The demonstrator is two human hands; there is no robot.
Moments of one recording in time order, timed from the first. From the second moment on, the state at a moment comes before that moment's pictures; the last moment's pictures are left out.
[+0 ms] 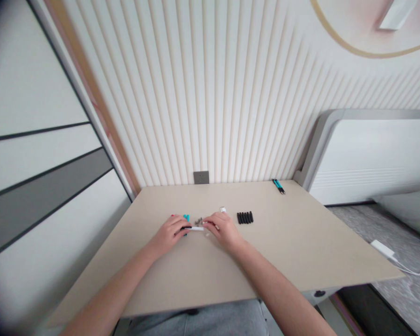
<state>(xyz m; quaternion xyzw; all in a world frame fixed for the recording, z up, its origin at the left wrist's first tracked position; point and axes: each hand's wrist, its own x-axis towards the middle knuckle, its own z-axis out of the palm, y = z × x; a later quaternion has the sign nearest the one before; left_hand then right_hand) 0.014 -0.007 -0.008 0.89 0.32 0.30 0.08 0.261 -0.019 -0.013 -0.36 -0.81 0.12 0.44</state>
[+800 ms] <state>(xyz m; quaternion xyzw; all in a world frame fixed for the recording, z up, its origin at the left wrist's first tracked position) 0.009 -0.005 -0.009 0.88 0.36 0.30 0.06 0.319 -0.010 0.004 -0.45 -0.84 0.26 0.17</state>
